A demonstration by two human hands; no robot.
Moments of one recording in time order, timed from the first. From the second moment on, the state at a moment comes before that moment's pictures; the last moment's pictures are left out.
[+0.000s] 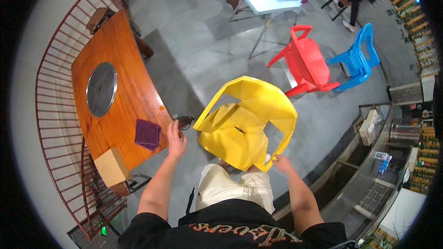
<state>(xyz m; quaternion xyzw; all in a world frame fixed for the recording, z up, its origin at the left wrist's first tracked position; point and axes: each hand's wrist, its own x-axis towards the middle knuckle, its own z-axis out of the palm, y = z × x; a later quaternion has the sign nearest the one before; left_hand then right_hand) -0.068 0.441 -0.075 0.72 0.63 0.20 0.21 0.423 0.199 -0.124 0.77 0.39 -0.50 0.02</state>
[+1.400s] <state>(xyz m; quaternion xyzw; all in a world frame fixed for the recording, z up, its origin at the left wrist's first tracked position) 0.475 0.321 0.212 0.59 0.29 -0.01 0.75 0.707 -0.174 0.153 0.84 0.04 -0.08 -0.53</state>
